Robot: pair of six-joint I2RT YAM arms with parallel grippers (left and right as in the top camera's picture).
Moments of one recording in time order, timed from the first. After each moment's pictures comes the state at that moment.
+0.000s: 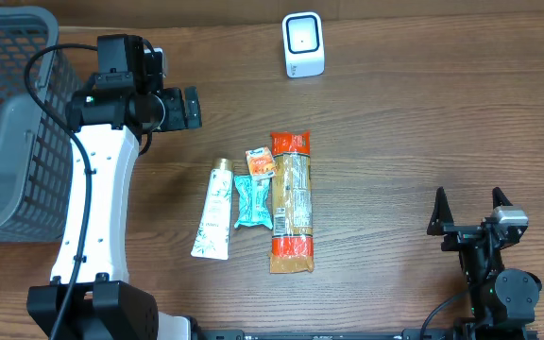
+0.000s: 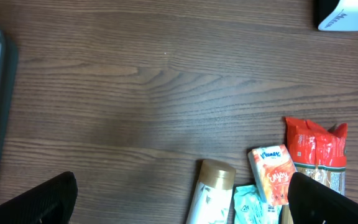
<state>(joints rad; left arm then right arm) 0.05 1.62 1.57 -1.00 0.02 -0.08 -0.01 0.02 0.02 -0.03 -0.03 0.10</state>
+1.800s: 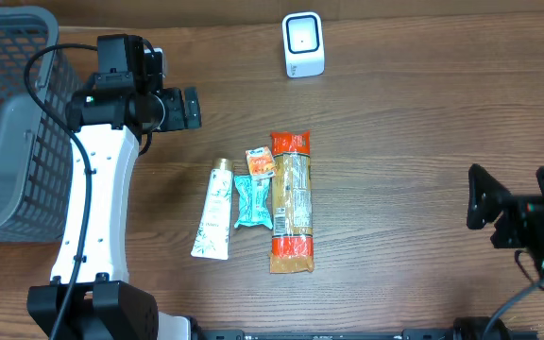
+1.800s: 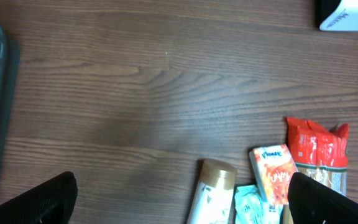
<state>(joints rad) 0.05 1.62 1.57 -1.00 0.02 -0.08 -0.01 0.71 1.26 -1.02 -0.14 0.17</state>
